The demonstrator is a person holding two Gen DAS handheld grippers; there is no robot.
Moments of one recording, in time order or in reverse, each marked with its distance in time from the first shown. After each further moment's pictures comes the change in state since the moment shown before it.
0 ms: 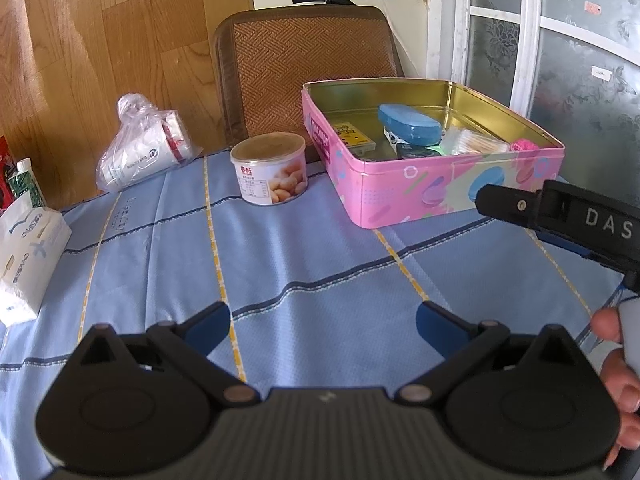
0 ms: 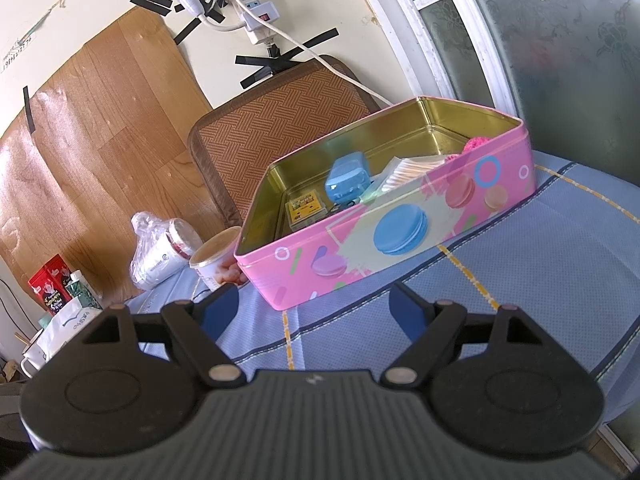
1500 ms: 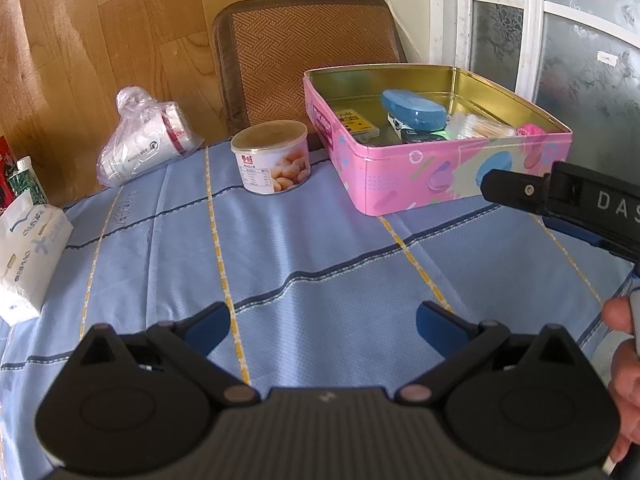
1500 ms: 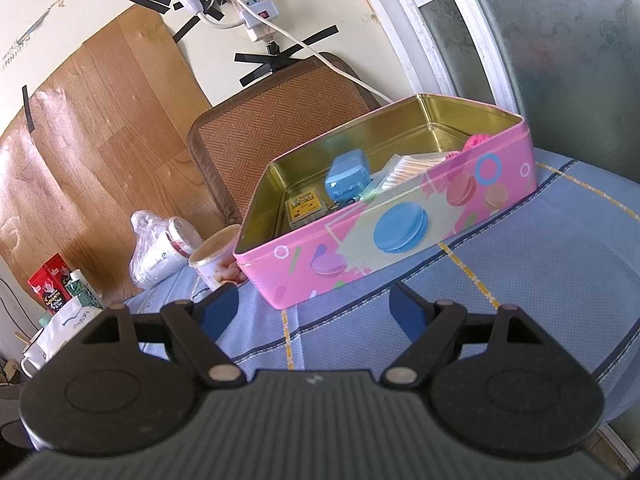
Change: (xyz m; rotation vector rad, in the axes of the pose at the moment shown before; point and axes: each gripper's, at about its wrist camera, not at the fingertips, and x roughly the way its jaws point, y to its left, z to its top) left arm 0.006 -0.001 -0.001 0.017 0.033 0.020; right arm 0.001 0.001 0.000 0.003 0.007 -0.002
